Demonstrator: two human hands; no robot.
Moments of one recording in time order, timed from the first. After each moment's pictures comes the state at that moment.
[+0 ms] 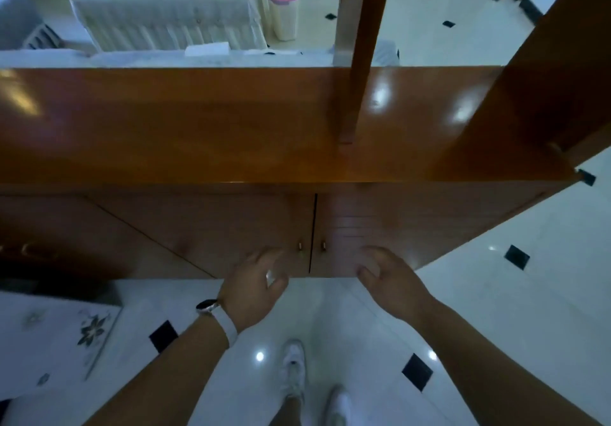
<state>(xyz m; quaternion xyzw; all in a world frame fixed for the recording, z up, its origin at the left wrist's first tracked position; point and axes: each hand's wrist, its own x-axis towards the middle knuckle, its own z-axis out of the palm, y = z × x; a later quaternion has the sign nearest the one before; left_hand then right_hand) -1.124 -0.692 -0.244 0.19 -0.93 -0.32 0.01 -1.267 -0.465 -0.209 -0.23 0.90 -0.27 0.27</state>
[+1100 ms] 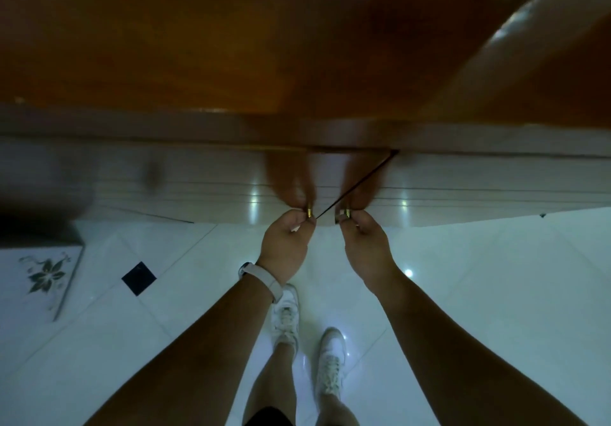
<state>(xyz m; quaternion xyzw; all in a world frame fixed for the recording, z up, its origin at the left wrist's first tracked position) -1.217 -0.692 -0.456 0.42 -0.62 -0.66 0.00 -1.293 -0.571 -0.427 0.05 0.84 -0.44 0.30</state>
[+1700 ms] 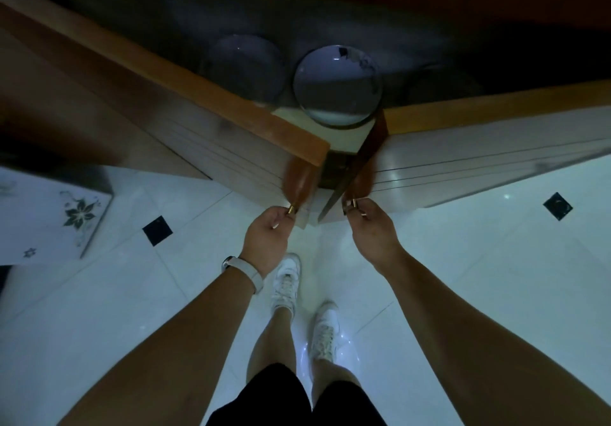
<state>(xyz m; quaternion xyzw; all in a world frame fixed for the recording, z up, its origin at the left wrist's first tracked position) -1.099 -0.635 -0.444 0.48 -0.63 -0.61 0.03 -1.234 -0.493 -0.421 -0.06 0.85 -0.38 0.36</state>
